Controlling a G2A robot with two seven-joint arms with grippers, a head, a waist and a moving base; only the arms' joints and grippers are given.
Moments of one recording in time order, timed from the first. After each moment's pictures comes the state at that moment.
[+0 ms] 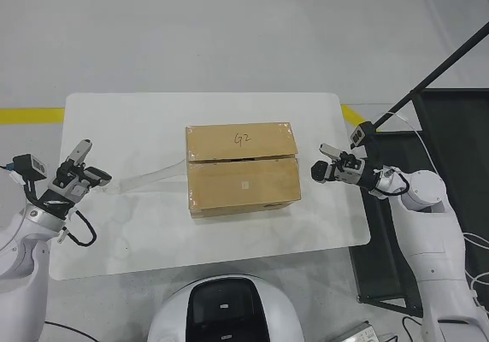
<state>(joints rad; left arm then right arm) 1.50 -1.11 -1.73 -1.74 -0.35 -0.02 -0.64 -1.26 -1.09 1.64 -1.37 0.40 -0.11 1.22</state>
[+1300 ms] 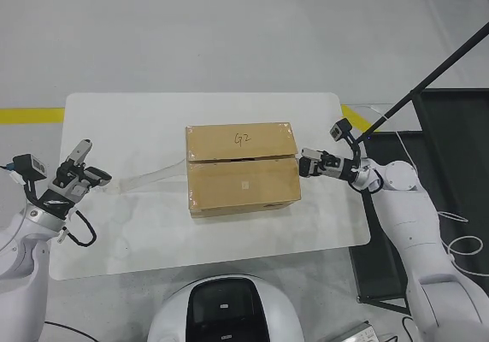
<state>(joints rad) 1.50 -1.11 -1.73 -1.74 -0.35 -0.02 -0.64 -0.97 -1.12 1.40 -0.92 0.42 -0.47 1.34</state>
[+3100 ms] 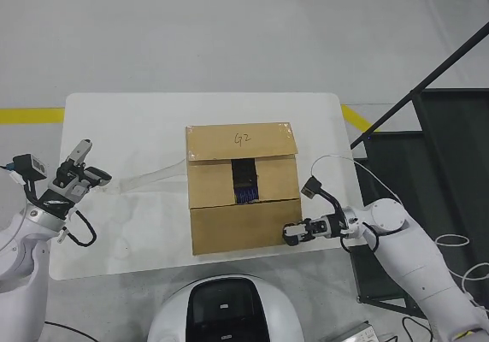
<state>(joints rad) 1.50 -1.11 -1.73 -1.74 -0.35 -0.02 -0.64 -1.31 -0.96 1.22 -1.35 0.48 -0.42 1.40</state>
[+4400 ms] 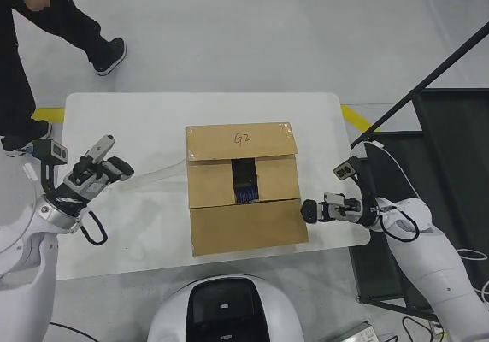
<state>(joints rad) 1.45 -1.11 -1.64 -1.86 -0.40 -0.03 -0.77 -1.39 -0.93 1.41 -1.36 0.88 -0.38 1.44</state>
